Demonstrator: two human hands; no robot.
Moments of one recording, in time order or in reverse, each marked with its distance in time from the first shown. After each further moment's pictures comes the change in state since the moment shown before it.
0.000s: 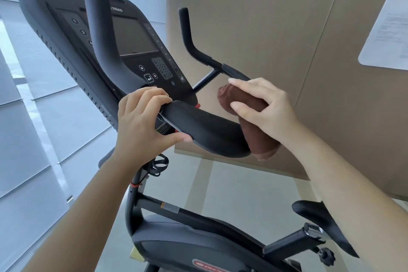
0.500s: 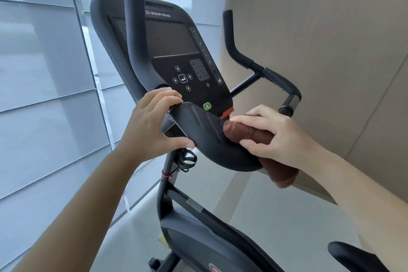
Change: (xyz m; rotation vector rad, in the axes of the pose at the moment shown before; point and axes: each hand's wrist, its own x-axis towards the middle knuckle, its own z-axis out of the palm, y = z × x) left_hand 0.003 0.019 -0.015 0.108 -0.183 -0.081; right_hand 0.003 0.047 -0.003 0.057 -0.429 -0.157
